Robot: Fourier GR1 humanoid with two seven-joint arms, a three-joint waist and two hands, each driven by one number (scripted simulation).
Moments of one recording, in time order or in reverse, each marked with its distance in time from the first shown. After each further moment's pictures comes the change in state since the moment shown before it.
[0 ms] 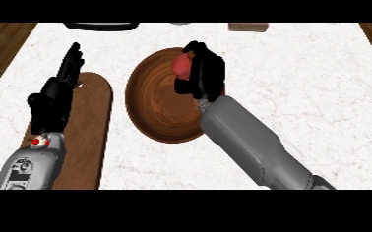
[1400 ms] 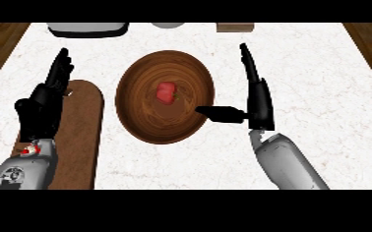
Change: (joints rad) left arm 0.052 -0.009 0.050 -0.037 -0.020 -0.010 0.015; right arm 0.479 -0.154 -0.184 -0.528 -0.671 0.117 -0.710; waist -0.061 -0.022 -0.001
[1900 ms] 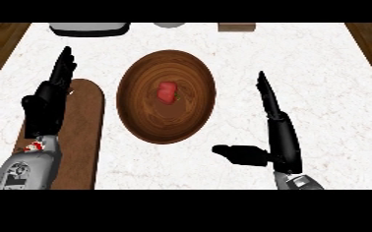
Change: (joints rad) left arm -0.024 -0.022 0.016 0.036 -0.023 -0.013 -0.019; right arm 0.305 -0.062 0.010 -0.283 -0.004 0.131 -0.095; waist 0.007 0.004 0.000
